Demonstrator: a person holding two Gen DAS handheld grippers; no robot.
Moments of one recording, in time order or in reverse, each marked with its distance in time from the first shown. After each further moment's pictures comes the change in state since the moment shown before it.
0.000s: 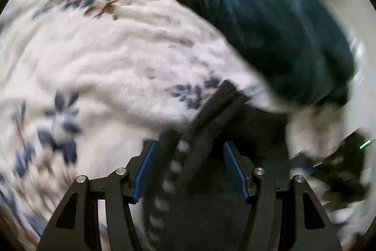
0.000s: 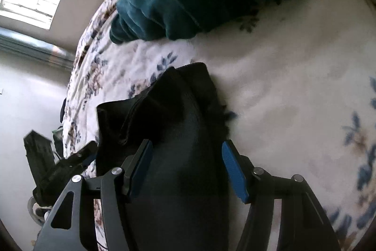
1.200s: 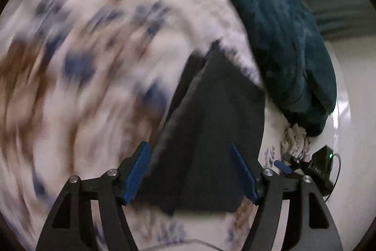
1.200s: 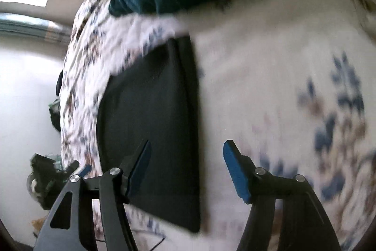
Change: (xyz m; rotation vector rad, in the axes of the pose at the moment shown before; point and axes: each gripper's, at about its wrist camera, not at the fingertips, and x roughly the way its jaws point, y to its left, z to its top) left arm -0.107 0.059 -0.159 -0.542 0.025 -0.213; right arm -0.073 -0.030 -0.039 -0.028 0.207 -0.033
